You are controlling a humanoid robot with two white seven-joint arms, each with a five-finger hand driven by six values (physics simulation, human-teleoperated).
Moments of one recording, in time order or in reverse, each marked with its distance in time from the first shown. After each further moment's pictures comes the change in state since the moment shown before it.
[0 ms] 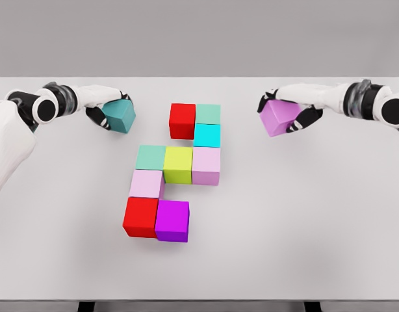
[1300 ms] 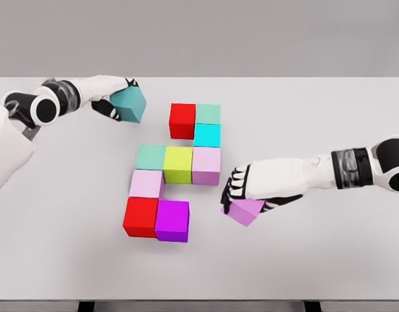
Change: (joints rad) left arm 0.078 0.080 0.004 -0.342 0.108 0.231 0.000; right arm 0.137 -0.140 0.090 -0.383 -0.001 -0.460 -0.003
